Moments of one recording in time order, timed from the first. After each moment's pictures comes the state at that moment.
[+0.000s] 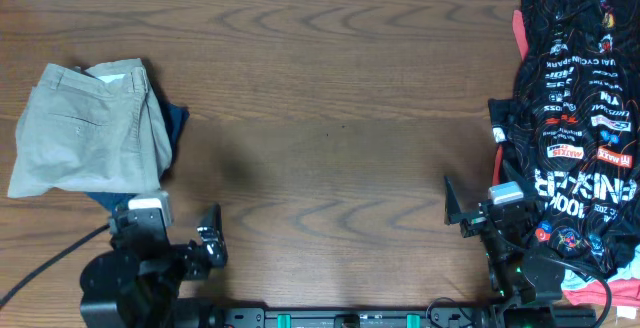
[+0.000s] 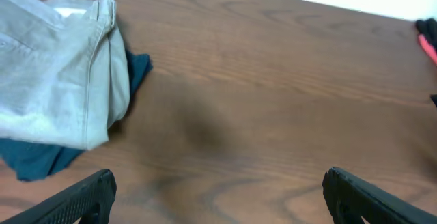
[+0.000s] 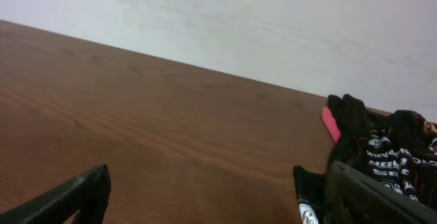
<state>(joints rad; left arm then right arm) 0.02 0.30 0.81 -1.06 0.12 -0.16 0.06 0.01 0.01 -0.06 -0.16 -0.14</state>
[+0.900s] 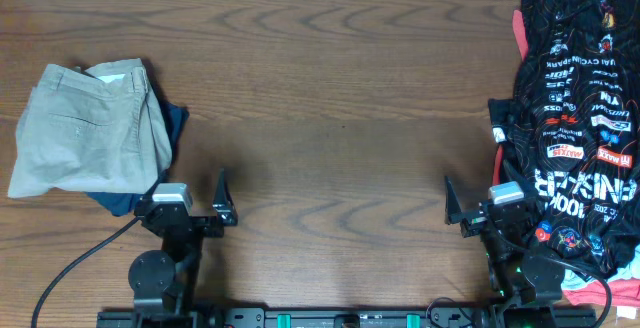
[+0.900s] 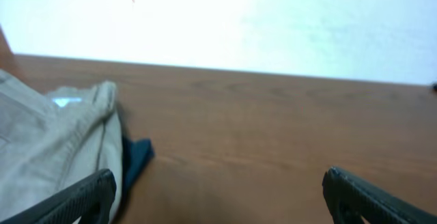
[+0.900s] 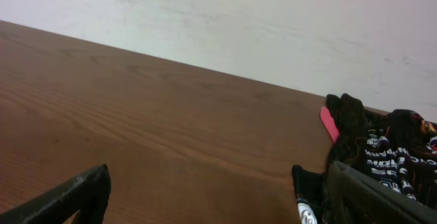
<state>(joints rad) 0.00 0.01 0.15 -0.23 0.04 -0.11 0.06 0.01 0.01 -0.06 -0.16 -0.14</state>
